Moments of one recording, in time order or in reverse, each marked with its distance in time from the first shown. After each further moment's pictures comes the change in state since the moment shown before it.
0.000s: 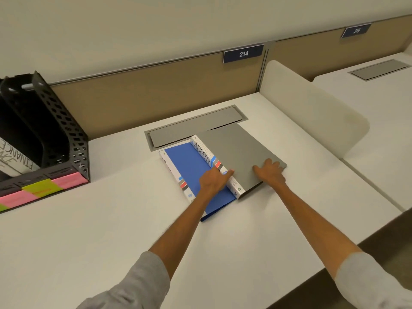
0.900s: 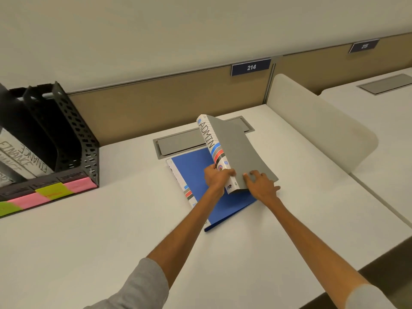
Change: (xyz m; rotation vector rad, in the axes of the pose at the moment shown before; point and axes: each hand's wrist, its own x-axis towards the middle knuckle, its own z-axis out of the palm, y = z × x) left_hand 0.002 0.026 -0.023 -0.970 0.226 -0.206; right_hand -0.017 -0.021 0.028 -0.027 0.018 -0.210
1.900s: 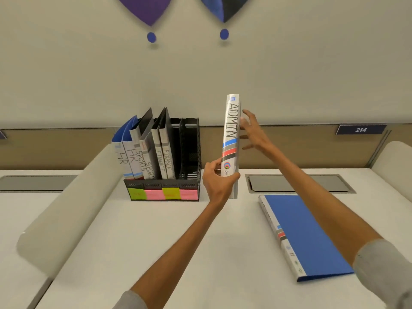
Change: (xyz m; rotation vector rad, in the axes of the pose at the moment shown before) left_hand -0.052 0.115 -0.298 0.015 0.508 0.713; right_hand -0.110 -0.424 -0.056 0.648 -0.256 -0.854
